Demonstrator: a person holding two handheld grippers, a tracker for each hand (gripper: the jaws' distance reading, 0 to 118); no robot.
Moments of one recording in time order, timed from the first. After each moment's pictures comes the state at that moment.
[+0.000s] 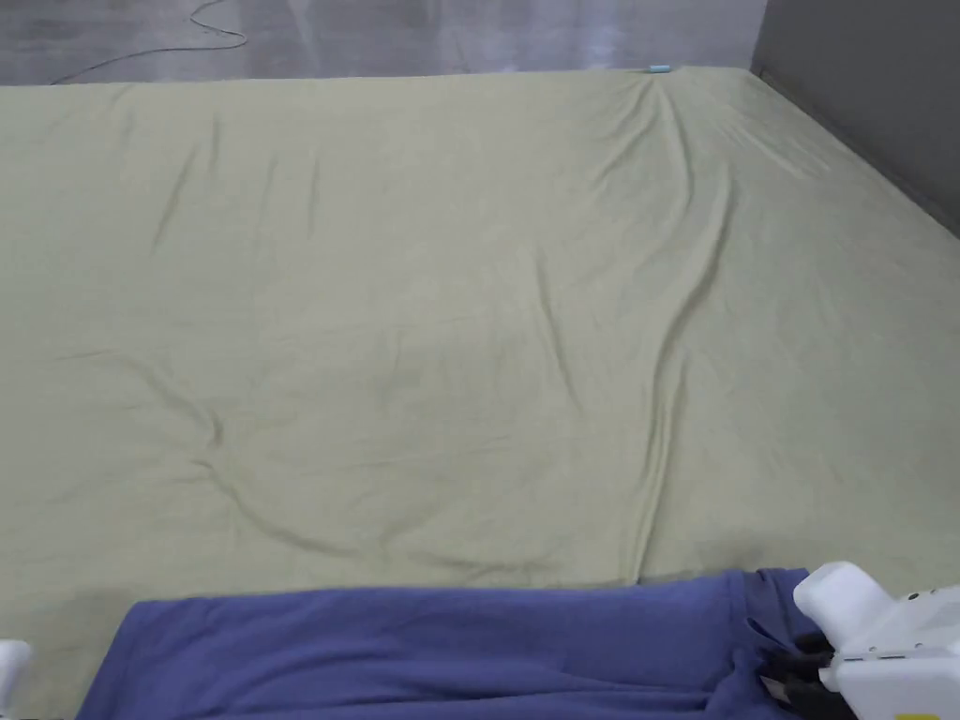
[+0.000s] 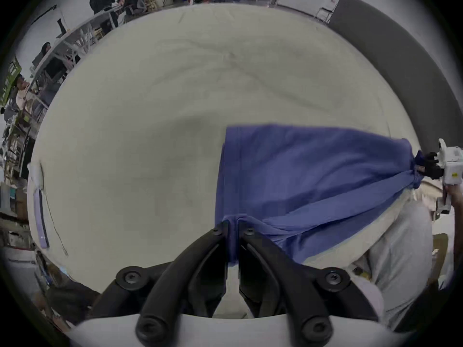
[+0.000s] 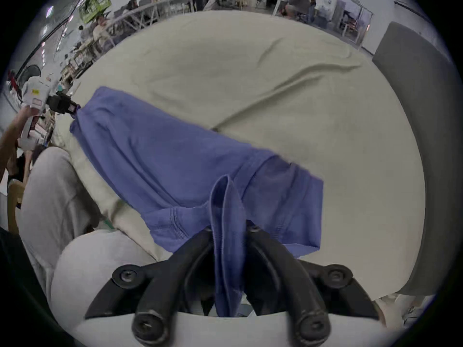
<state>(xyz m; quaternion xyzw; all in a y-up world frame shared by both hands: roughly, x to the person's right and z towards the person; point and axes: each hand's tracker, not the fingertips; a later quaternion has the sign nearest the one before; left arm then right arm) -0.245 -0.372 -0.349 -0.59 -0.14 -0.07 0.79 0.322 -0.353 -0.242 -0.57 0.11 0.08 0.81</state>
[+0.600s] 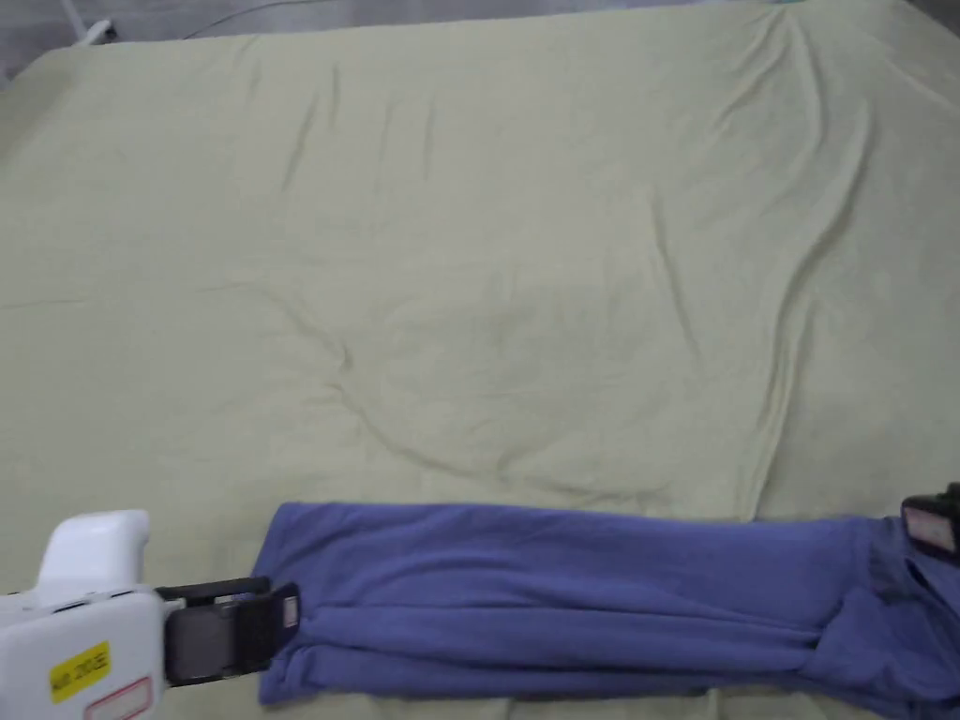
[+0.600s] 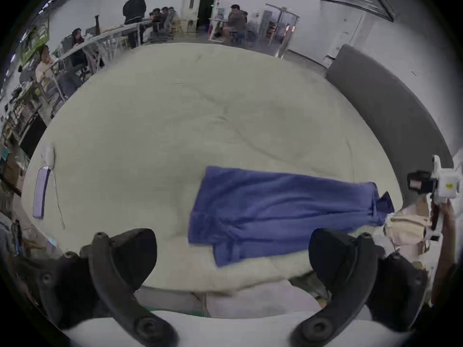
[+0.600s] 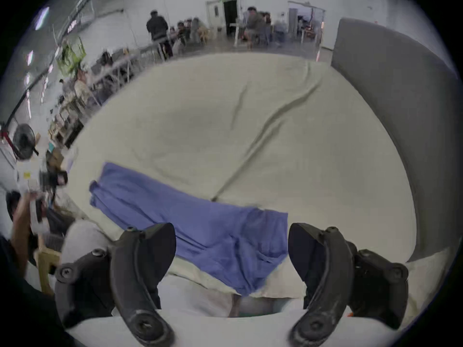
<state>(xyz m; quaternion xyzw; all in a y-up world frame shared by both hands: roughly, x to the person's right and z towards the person) -0.222 -0.283 -0.278 -0.50 -0.14 0.04 0.86 0.315 -0.220 -0.218 -0.46 0.03 -0.04 0.89</state>
